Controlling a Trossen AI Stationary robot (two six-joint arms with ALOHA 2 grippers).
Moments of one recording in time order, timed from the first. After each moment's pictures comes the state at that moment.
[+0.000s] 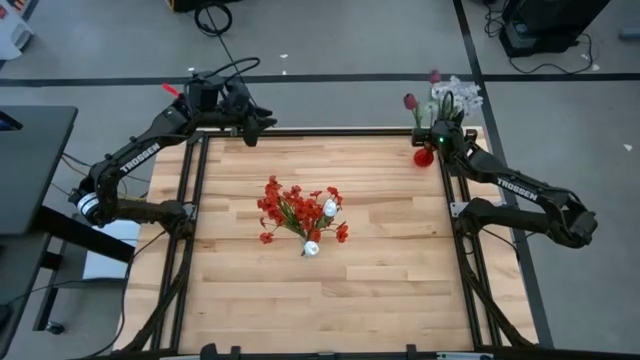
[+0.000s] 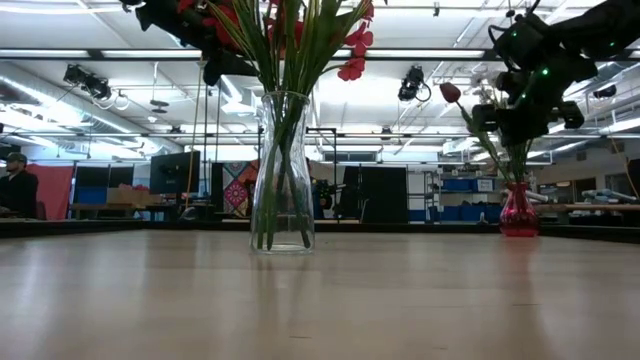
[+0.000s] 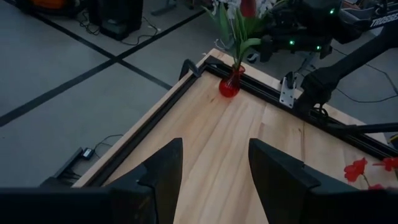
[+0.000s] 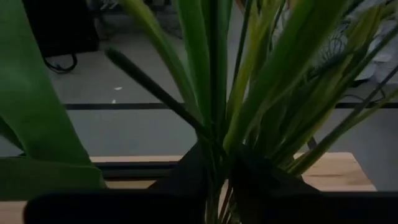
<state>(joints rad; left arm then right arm) 0.82 1.20 1.18 -0.40 0.46 -0.08 -0.82 0.90 0.54 -0.22 0.71 0.39</state>
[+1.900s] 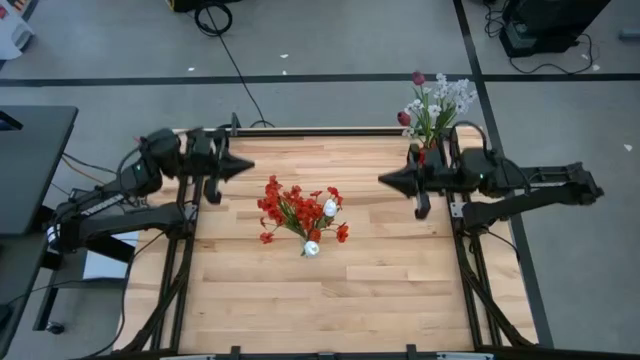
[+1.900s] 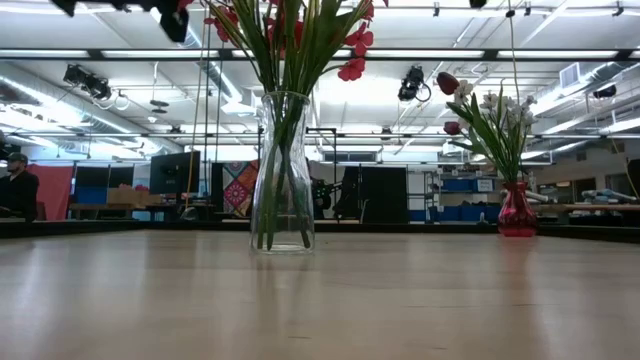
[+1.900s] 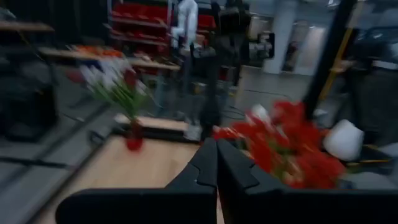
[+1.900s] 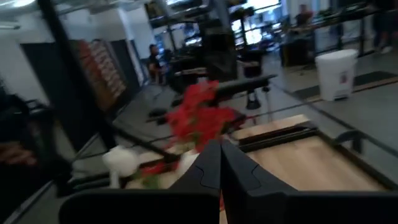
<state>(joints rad) 0.49 0.65 0.75 -0.08 0.47 -0.11 0.02 0.84 0.87 -0.02 0.07 0.26</state>
